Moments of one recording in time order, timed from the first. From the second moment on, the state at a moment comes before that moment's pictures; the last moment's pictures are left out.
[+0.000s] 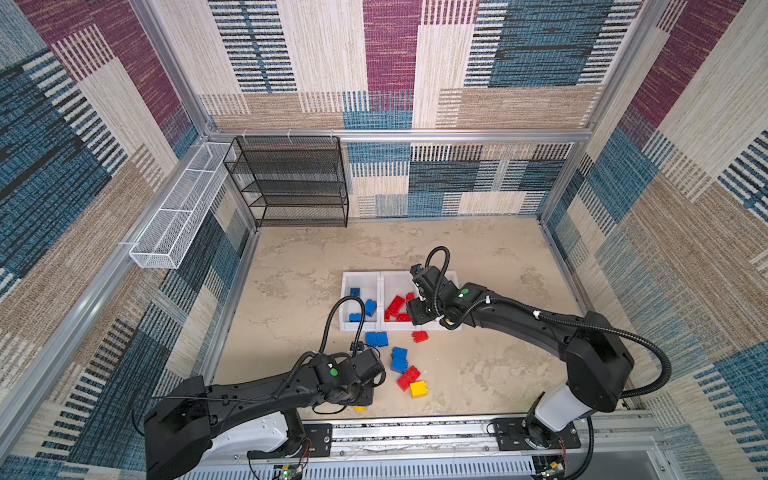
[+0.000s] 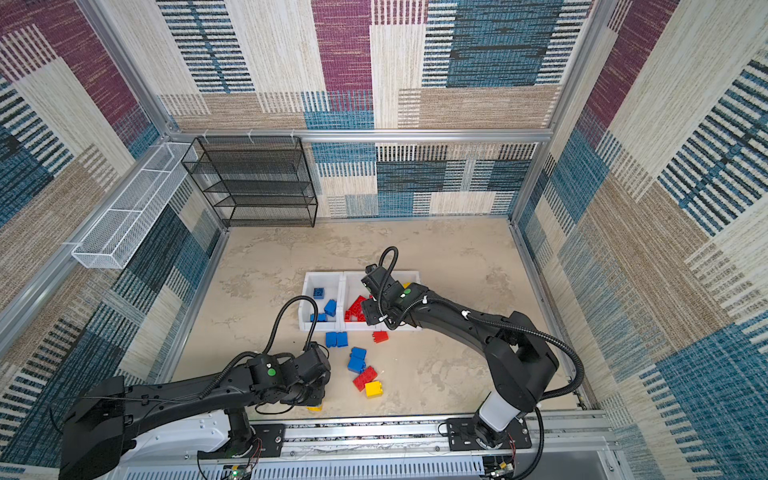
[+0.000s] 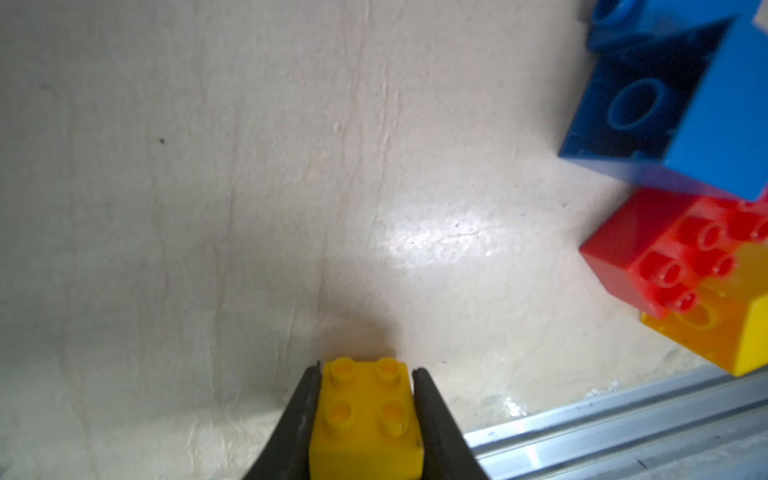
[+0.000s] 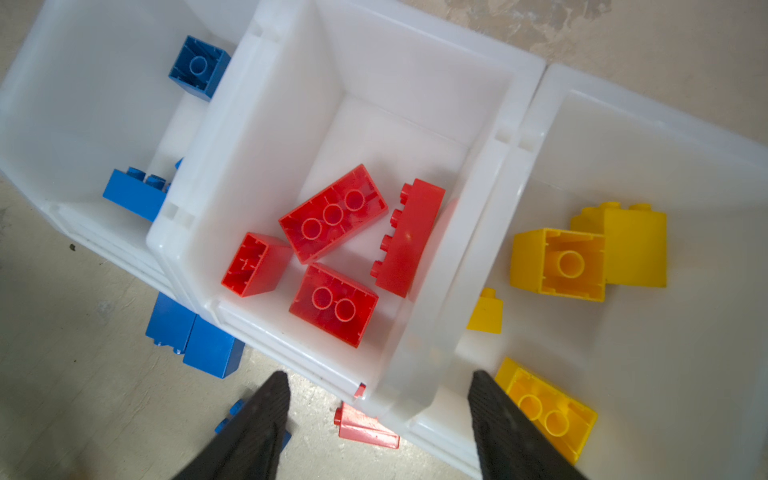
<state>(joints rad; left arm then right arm) -1.08 1.12 0.53 -0.70 -0.05 -0.99 0.78 1.61 1.14 -0.52 0.12 0.34</state>
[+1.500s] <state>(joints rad) -0.82 2.01 1.63 -0.58 0.05 -0.42 0.52 0.97 0.92 -0.66 0.18 0.48</state>
